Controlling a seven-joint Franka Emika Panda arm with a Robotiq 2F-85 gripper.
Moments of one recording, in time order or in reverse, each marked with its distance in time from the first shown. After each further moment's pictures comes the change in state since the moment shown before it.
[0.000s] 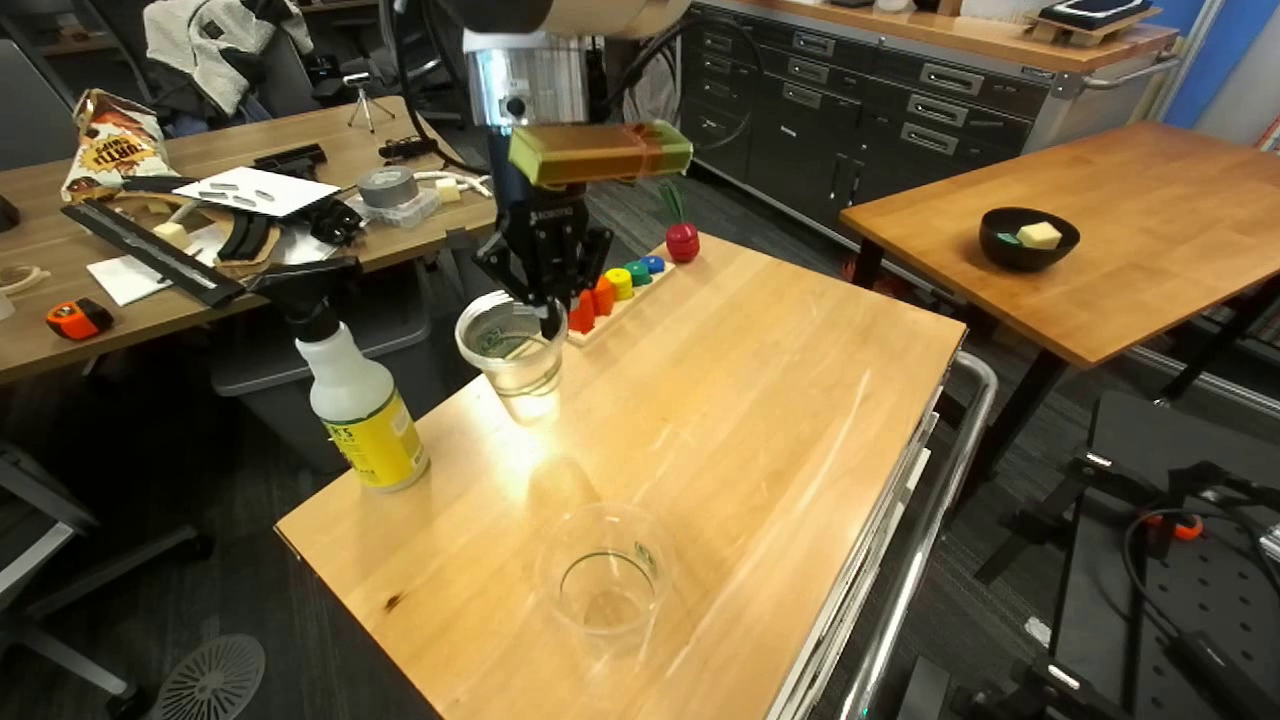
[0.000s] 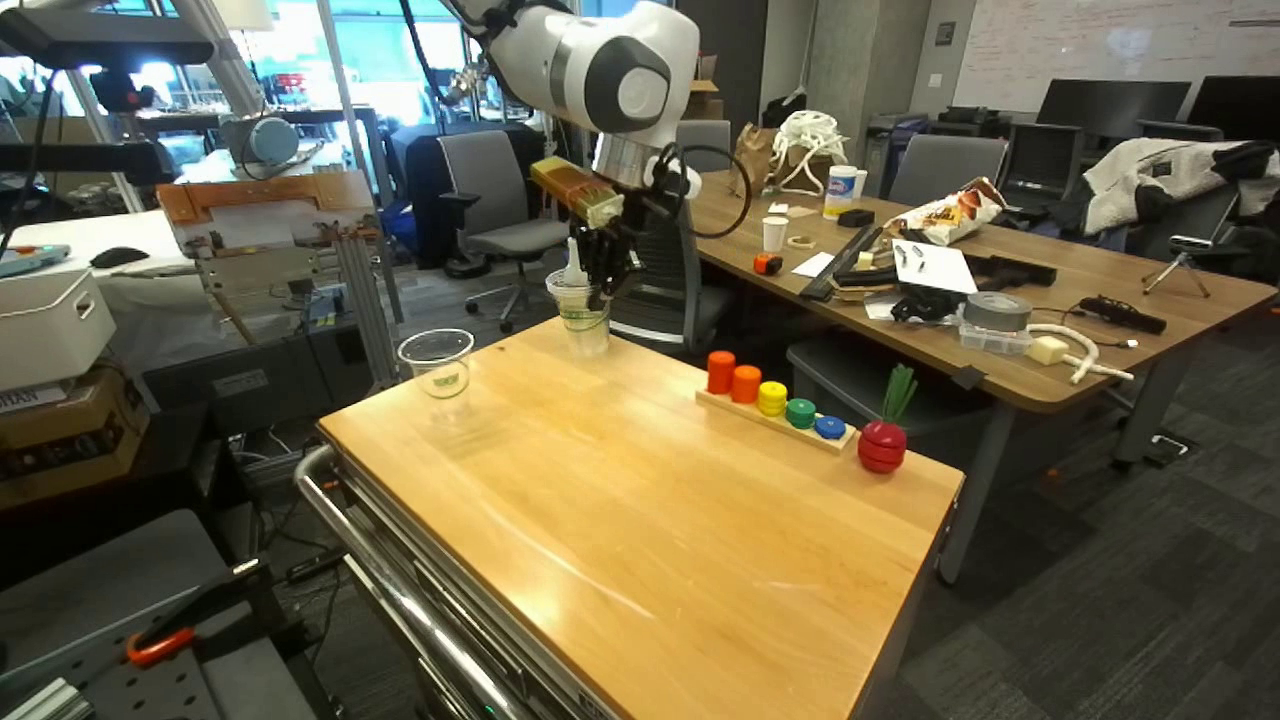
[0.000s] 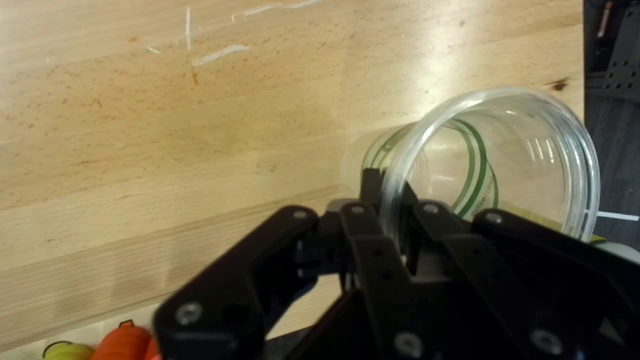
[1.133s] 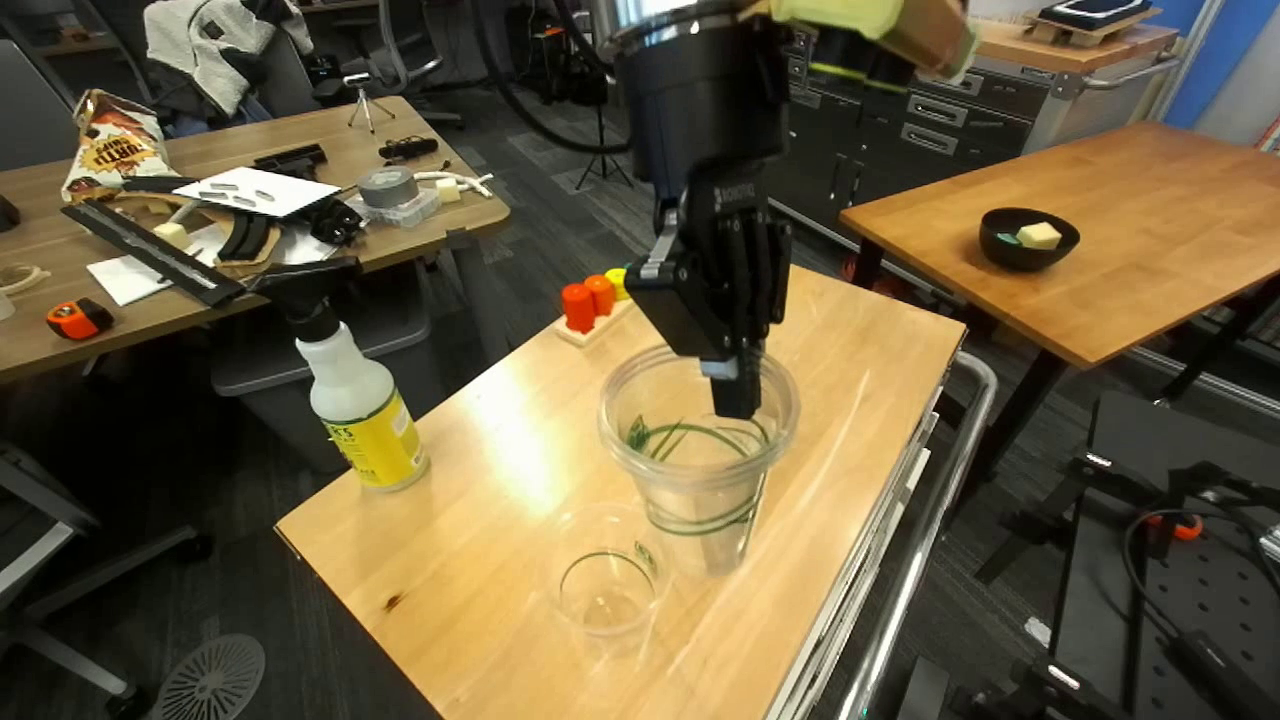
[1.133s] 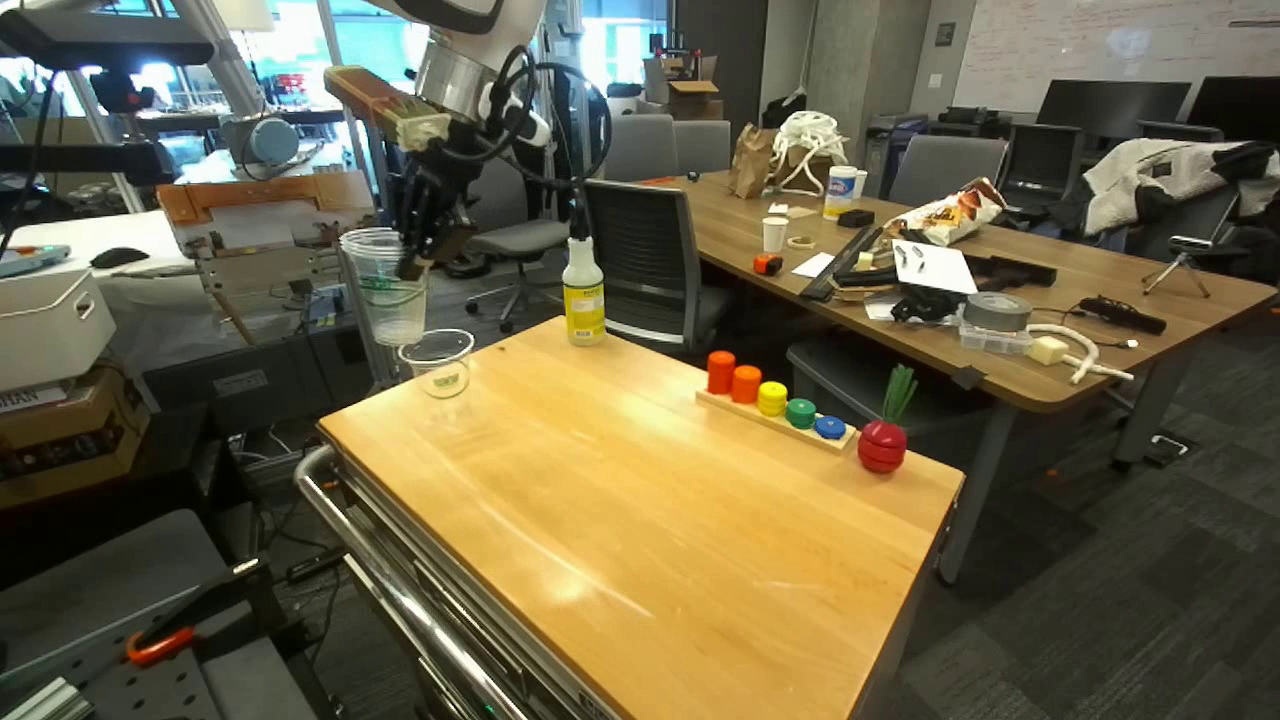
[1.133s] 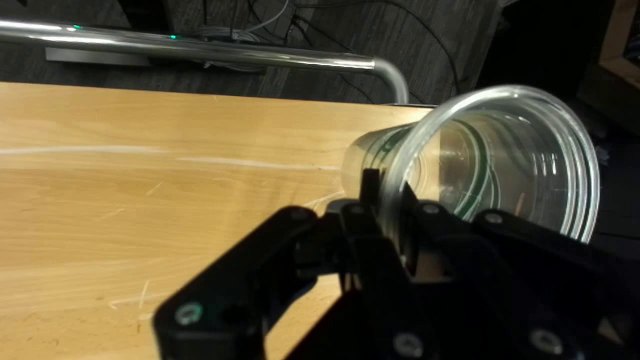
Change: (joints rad) arm 0.034 -0.534 0.087 -0.586 0.112 -0.135 -0.171
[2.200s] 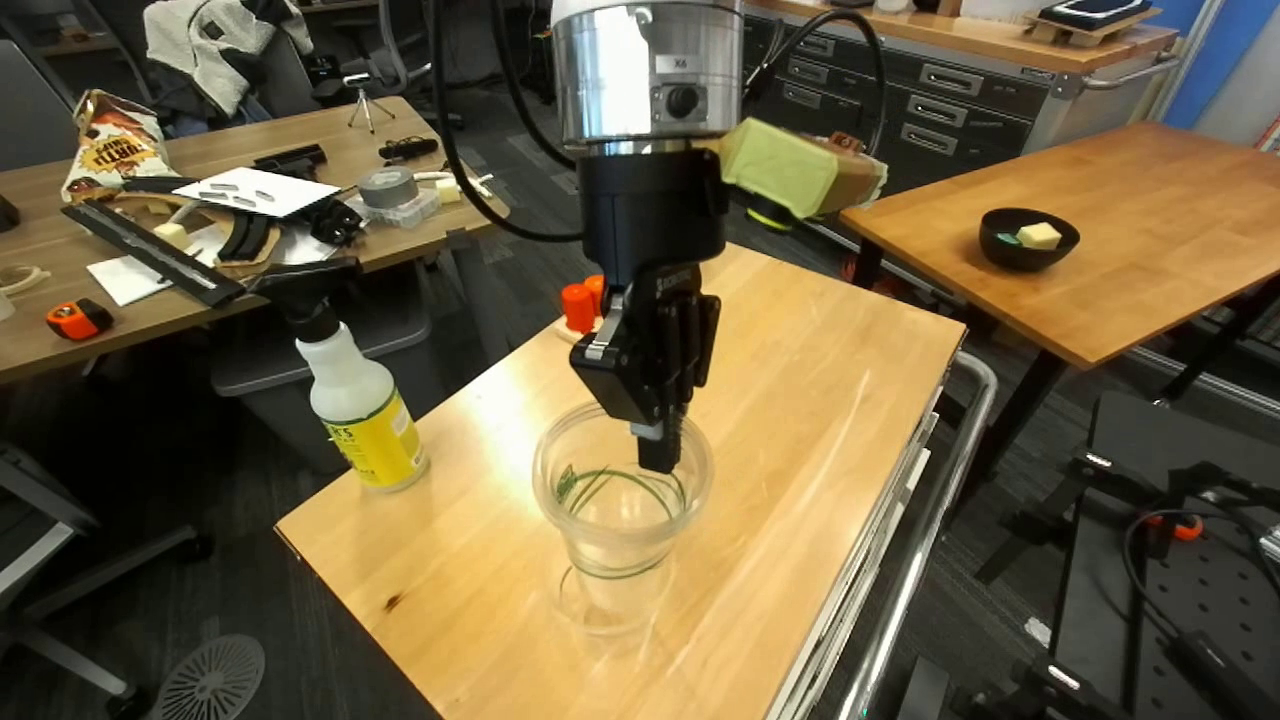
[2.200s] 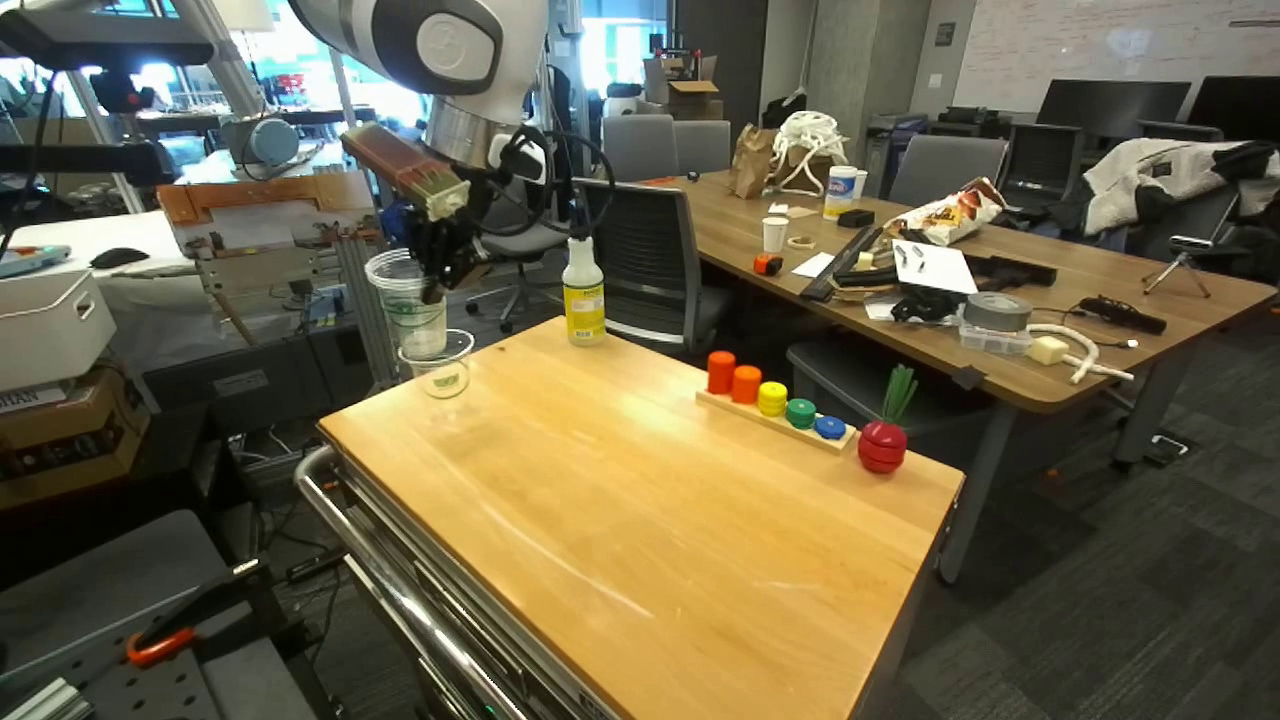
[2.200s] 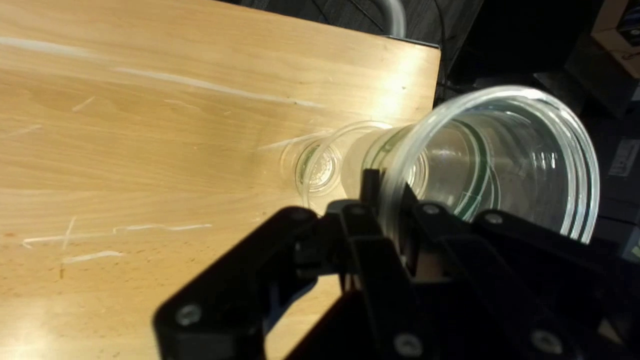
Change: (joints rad) arm 0.005 0.081 0.030 -0.029 0.060 0.240 -0.136
